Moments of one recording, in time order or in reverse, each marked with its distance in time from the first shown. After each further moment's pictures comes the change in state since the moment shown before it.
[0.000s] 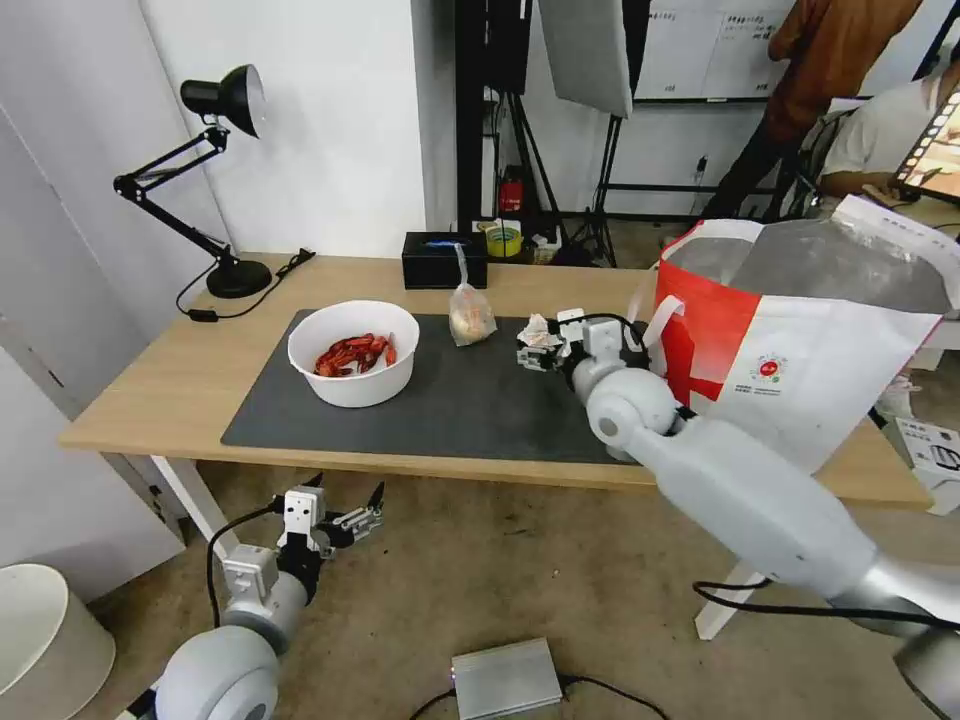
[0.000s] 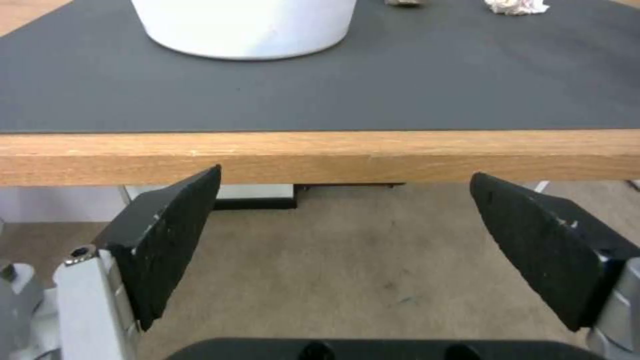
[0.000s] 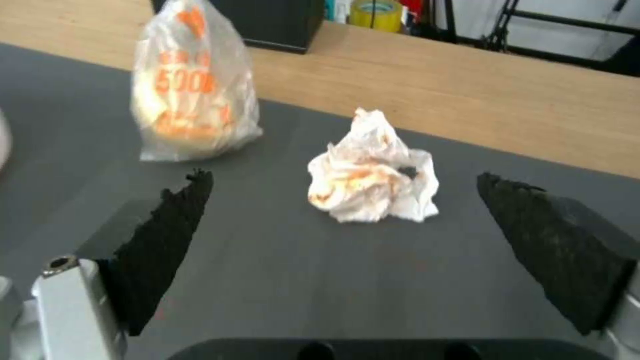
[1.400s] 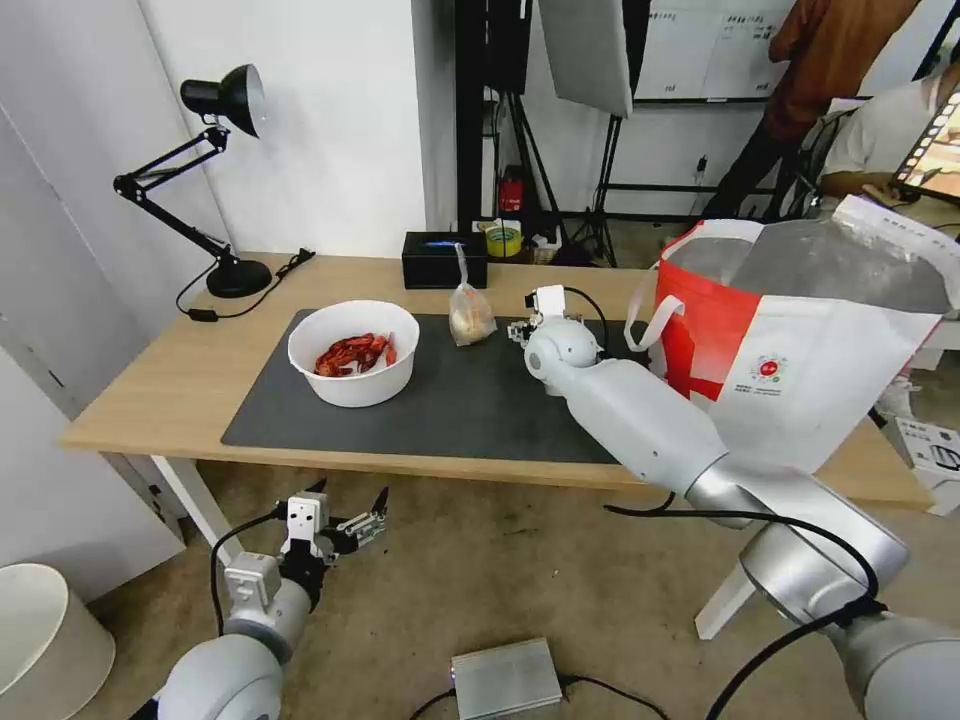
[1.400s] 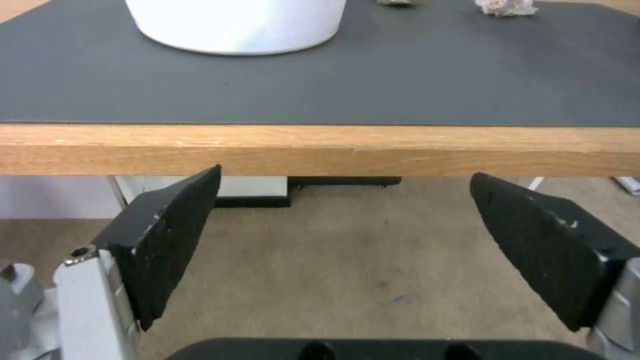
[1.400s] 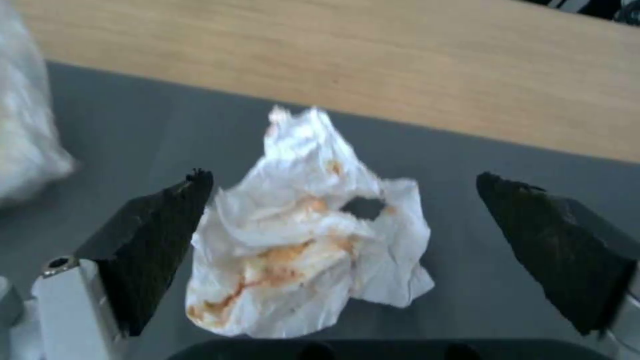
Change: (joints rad) left arm 0.016 -0.011 0.003 -0.012 0.006 -0.007 -0.001; right arm 0.179 0.301 -0.018 -0.575 -0.081 -0.042 0.031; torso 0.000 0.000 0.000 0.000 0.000
